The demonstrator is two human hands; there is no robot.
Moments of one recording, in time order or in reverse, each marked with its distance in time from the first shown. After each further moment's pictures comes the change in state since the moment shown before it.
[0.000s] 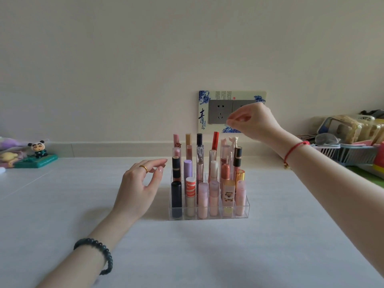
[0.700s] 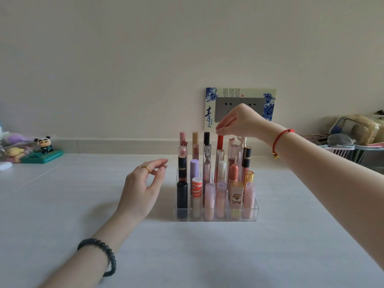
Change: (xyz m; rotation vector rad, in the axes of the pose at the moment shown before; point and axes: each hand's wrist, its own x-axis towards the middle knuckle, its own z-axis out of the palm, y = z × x) left_hand 0.001 -0.016 0.006 -0.053 0.004 -0.079; right_hand 0.030 -0.005 0.033 -0.041 -0.297 -0.001
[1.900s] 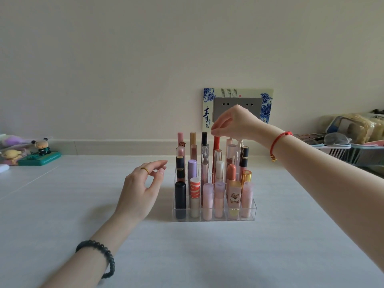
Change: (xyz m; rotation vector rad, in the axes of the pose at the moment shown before) left_hand -0.001 0.000 0.000 0.020 -0.014 0.017; right_hand -0.008 -0.006 0.003 -0.011 0.008 -0.061
